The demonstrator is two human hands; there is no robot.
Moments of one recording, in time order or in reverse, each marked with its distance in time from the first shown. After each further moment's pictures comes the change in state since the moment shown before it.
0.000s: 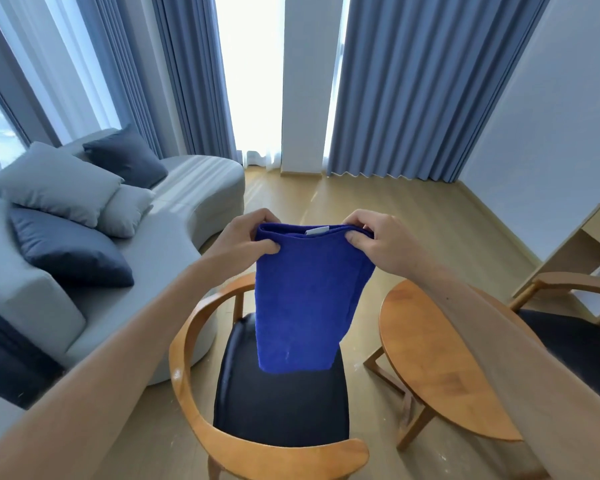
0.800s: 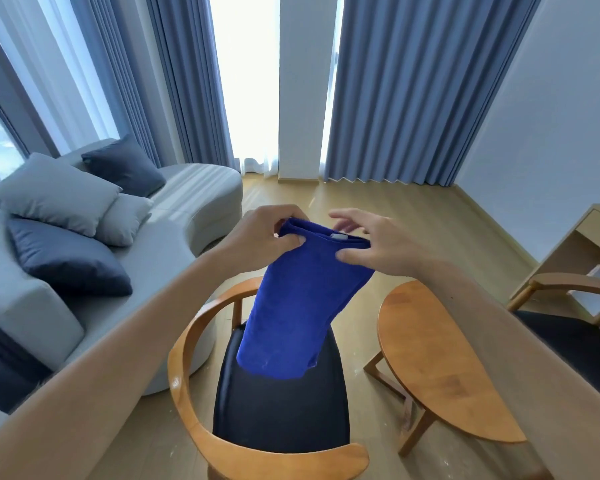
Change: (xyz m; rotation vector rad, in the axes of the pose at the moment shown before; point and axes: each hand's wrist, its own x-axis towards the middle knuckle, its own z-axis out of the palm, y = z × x) left_hand 0.005 0.045 0.010 0.209 -0.068 0.175; right_hand -0.004 -0.006 -0.016 -0.041 -0.153 0.006
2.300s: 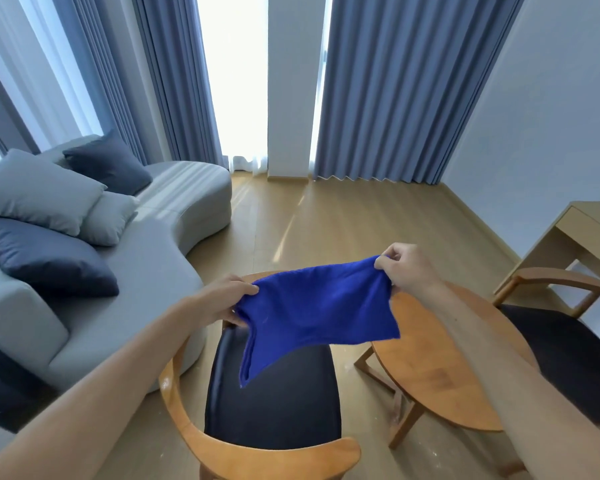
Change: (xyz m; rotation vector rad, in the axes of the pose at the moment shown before) left_hand -0.035 -0.095 0.037 -0.441 -0.177 -0.786; right_hand -0.030 0.060 0.022 0.277 0.322 0.591
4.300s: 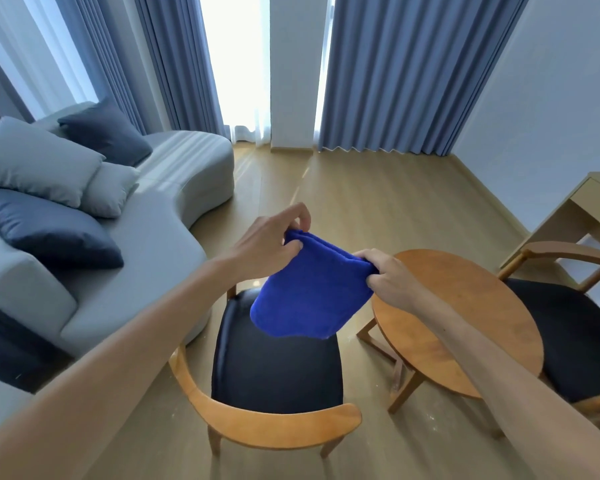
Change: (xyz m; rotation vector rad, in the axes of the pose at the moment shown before) left_hand -0.024 0.048 0.039 0.580 0.151 0.756; right_hand -0.023 0.037 0.037 -0.133 -0.359 -0.248
